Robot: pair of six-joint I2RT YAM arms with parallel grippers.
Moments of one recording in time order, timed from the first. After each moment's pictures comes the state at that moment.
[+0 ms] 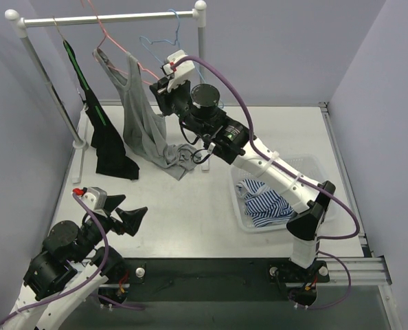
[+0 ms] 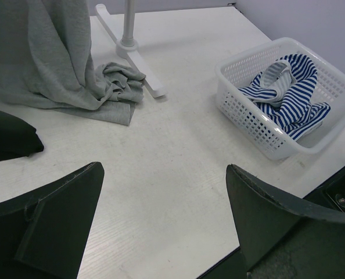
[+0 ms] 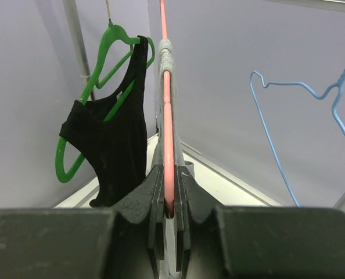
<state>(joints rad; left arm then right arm) -0.71 0.10 0.68 -0.67 -0.14 -0.28 0.95 1.84 2.04 -0.05 0.24 -0.06</state>
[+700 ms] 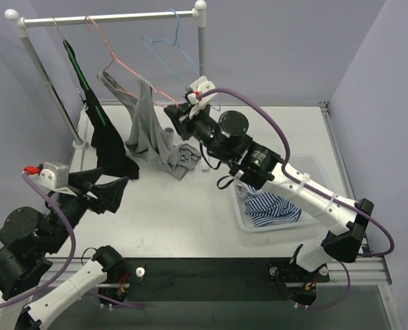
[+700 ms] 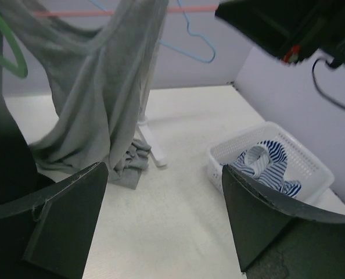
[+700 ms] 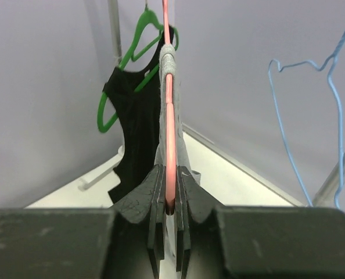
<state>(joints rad) -0.71 0.38 1.09 -0.68 -0.26 -0.28 1.00 1.54 1.65 0.07 0.21 -0.07</state>
